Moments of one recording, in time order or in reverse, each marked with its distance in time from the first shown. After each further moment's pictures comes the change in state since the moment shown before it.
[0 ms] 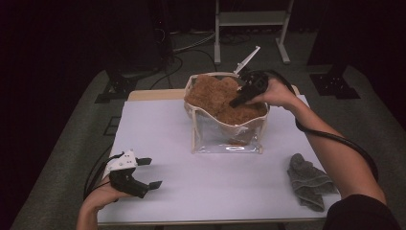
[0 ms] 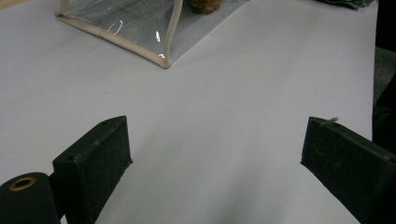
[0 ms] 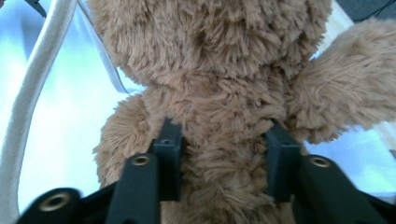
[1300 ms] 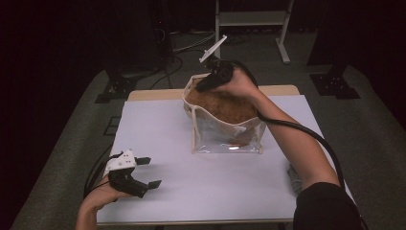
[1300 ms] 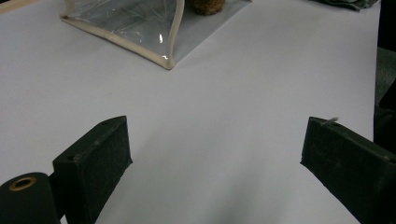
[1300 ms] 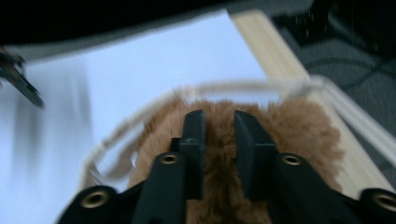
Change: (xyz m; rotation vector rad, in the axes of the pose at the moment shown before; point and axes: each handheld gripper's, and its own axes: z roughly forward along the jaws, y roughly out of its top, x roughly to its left) left arm -0.001 0.002 -0.003 -0.005 0.009 0.002; right arm 0.015 0.086 0.041 -0.141 -0.031 -0.081
